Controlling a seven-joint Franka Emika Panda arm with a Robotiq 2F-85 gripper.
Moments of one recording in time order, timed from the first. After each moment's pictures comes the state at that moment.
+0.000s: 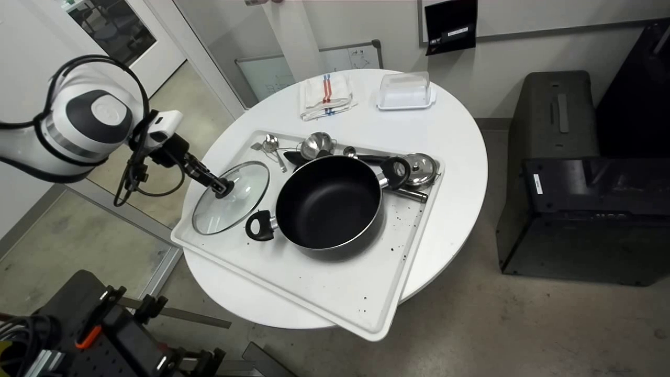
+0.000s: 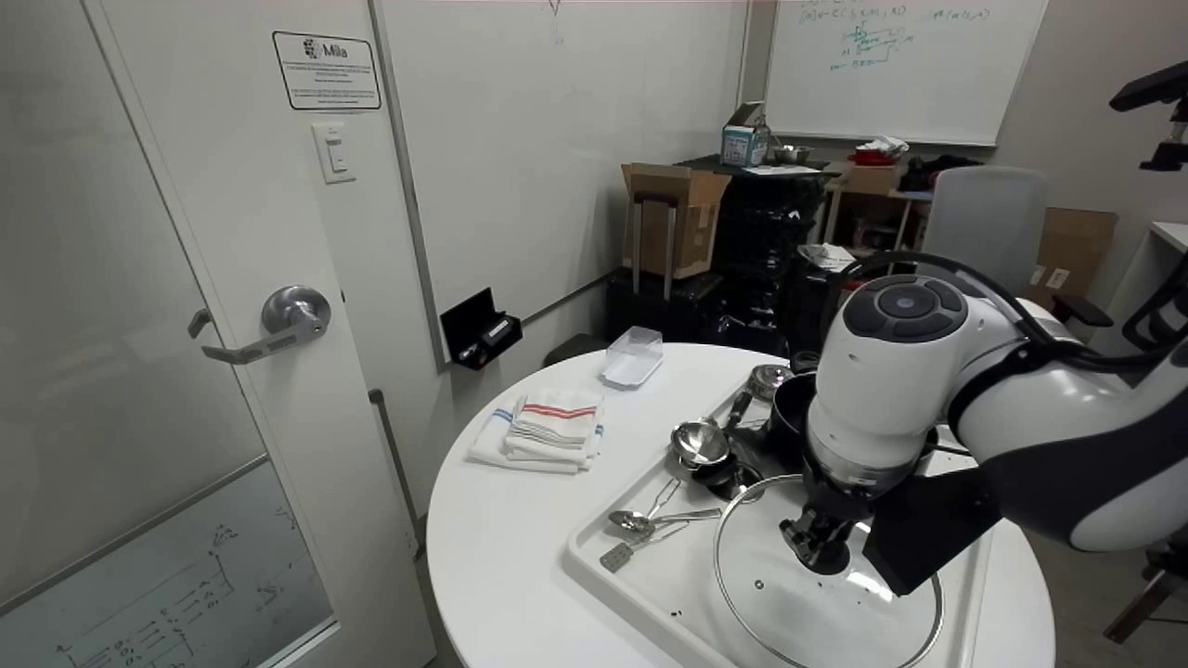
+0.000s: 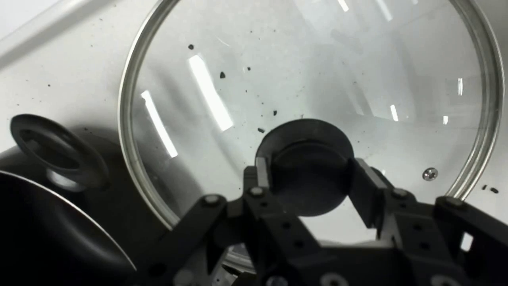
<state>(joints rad) 0.65 0.69 -0.26 -2.17 -0.35 2.78 1.07</state>
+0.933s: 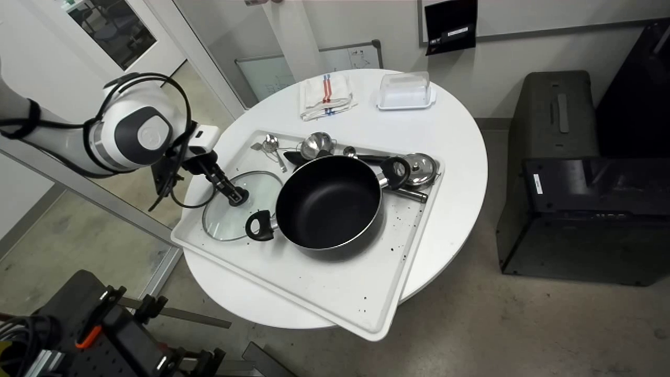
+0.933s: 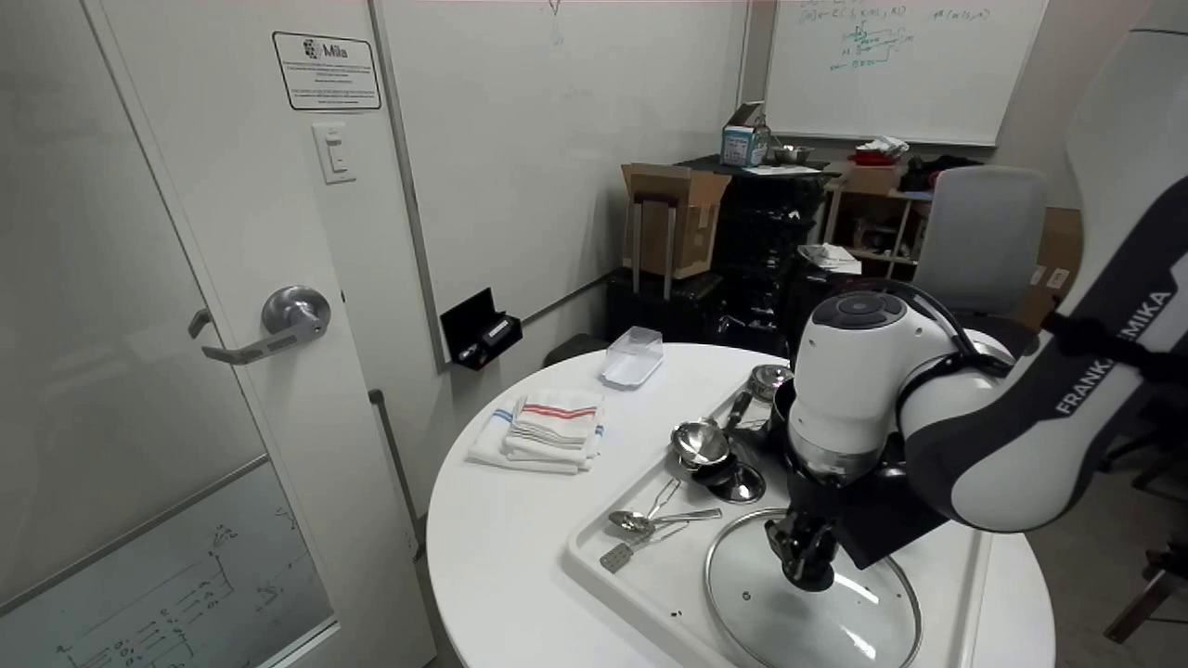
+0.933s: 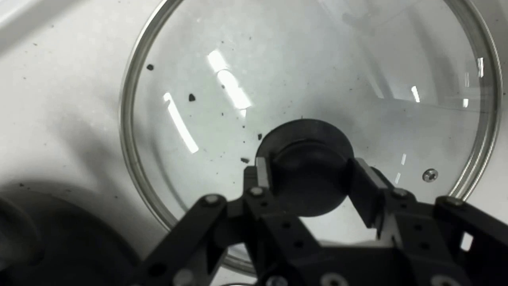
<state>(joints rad) 0.37 0.81 -0.07 -2.08 -0.15 2.83 0.84</state>
